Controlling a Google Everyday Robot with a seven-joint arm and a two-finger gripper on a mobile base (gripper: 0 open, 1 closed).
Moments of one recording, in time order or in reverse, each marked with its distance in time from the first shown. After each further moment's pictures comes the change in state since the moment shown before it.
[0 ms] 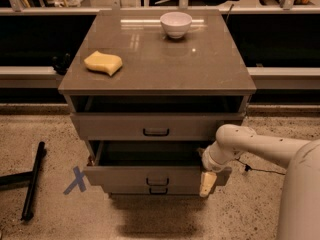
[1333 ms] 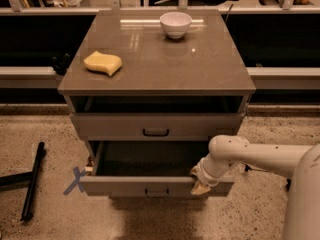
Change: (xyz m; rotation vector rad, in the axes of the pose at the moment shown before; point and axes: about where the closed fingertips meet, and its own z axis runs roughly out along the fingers) arm -0.023 0.064 0.018 -0.106 0.007 -0.113
